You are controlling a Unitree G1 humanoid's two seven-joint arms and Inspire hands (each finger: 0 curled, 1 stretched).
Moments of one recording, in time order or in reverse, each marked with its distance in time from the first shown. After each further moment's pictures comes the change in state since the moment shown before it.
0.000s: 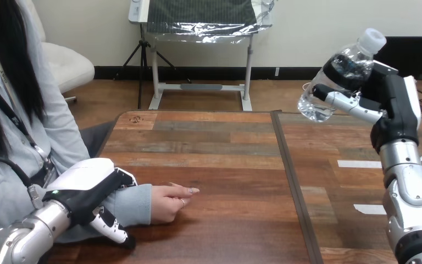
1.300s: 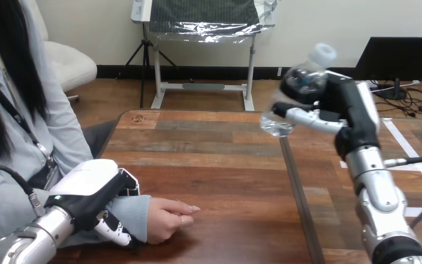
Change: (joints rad) left arm 0.074 0.001 -0.002 -0.117 0.001 0.021 0.050; right arm 0.019 0.088 0.059 -0.015 -0.066 -0.028 0.044
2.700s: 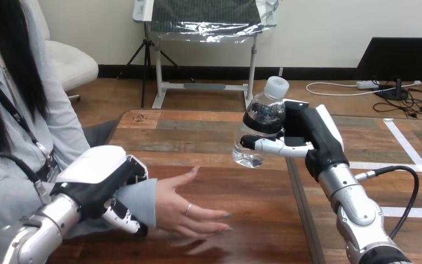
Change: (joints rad) left arm -0.018 -0.001 0.000 -0.091 -0.017 0.026 -0.026; right arm 0.003 0.049 0.077 0.114 -0.081 -0.043 0.018
